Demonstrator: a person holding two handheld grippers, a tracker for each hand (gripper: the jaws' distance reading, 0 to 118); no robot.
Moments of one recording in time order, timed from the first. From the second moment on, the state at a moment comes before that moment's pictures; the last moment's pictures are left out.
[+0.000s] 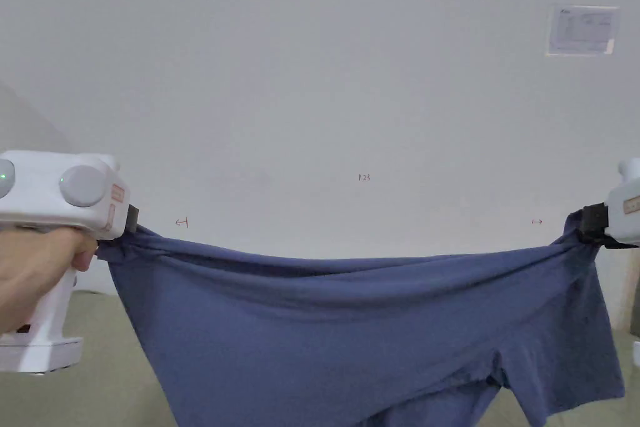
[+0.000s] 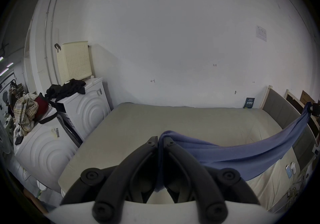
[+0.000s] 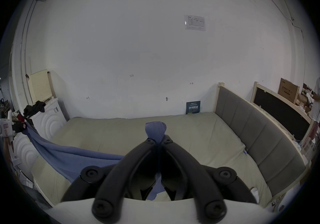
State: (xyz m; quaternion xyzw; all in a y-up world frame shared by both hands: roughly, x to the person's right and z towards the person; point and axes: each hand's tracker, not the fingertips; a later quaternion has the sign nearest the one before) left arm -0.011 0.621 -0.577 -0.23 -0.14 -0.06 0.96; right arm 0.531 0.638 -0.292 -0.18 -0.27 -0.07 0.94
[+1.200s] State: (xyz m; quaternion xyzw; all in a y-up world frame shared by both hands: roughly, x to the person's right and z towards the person) left arm 0.045 0.386 -0.635 -0.33 -0.16 -0.10 0.93; right arm 0.562 0.409 -0.344 -0.28 -0.28 -0.09 0.91
